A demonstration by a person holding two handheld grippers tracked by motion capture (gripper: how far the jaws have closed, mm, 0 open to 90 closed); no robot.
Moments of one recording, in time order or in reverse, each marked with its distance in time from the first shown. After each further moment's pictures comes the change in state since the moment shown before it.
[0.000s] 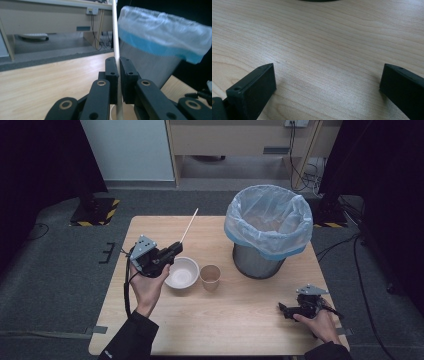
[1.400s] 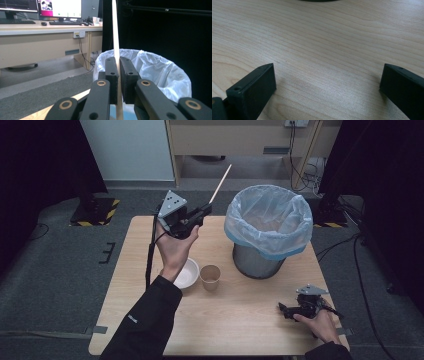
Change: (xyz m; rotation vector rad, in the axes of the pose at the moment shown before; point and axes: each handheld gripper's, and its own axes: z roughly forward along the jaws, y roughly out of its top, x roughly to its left) left arm -0.049 0.098 0.061 -0.104 -0.082 0.103; right arm 0.000 0.000 0.000 -0.001 0.000 0.002
